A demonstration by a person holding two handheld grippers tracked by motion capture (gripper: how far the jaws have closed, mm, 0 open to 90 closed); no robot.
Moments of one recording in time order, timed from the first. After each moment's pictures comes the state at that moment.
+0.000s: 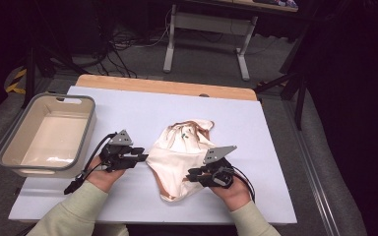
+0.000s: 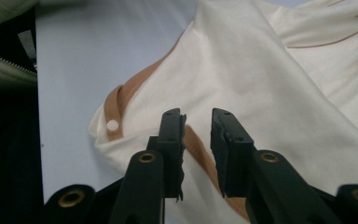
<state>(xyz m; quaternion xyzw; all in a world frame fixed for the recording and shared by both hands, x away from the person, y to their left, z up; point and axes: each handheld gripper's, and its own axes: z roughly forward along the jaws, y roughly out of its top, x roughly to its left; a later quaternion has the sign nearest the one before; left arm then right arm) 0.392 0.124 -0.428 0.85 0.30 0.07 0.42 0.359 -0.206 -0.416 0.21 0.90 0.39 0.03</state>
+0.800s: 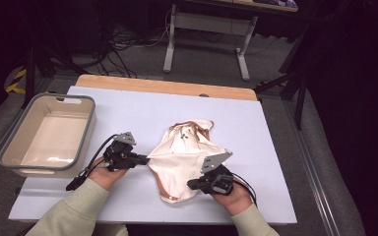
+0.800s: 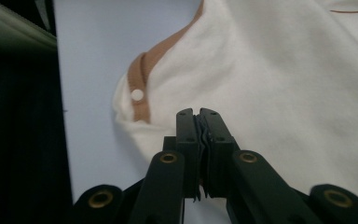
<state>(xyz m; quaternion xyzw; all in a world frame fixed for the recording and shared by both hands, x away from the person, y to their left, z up) 0.398 0.118 -0.432 0.87 0.28 -0.01 0.42 0.336 -0.212 -0.416 0.19 0.91 0.36 0.01</state>
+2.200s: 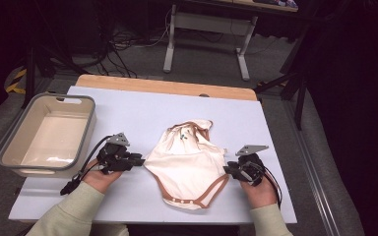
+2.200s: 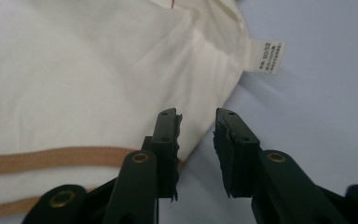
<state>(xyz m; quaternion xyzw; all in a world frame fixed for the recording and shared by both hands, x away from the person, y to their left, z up) 0.393 0.130 -0.438 0.86 0.31 0.01 0.41 0.371 -0.300 -0.428 0.40 0.86 0.29 0.14</state>
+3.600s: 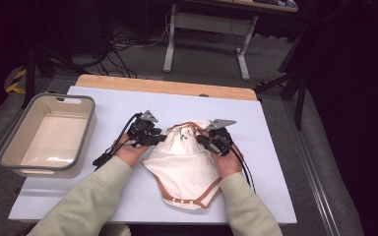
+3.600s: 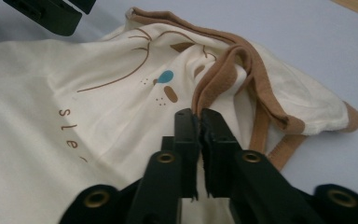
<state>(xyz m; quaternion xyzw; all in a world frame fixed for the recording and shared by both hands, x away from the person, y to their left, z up) 0.475 0.060 -0.435 0.85 0.32 0.08 0.41 0.454 -0.222 -0.428 0.34 0.85 0.36 0.17</state>
